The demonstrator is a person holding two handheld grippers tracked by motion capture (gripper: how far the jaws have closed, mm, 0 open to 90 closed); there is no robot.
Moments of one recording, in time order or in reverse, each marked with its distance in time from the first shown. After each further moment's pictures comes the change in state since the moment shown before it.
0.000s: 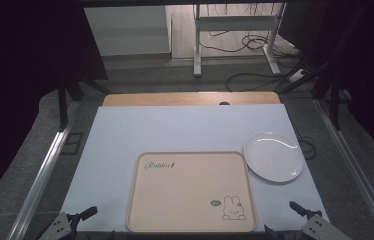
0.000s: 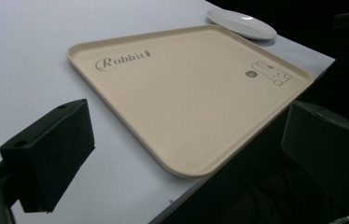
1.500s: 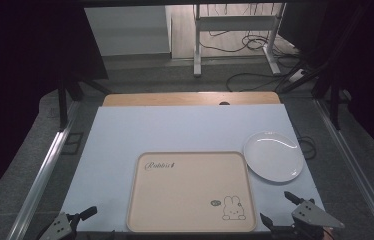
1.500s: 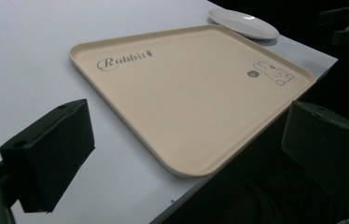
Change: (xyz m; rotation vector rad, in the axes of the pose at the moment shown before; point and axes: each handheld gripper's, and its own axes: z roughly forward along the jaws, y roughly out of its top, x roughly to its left) left arm 0.000 0.000 0.000 0.001 0.008 0.000; right arm -0.013 0.011 0.026 0.062 -0.014 -0.028
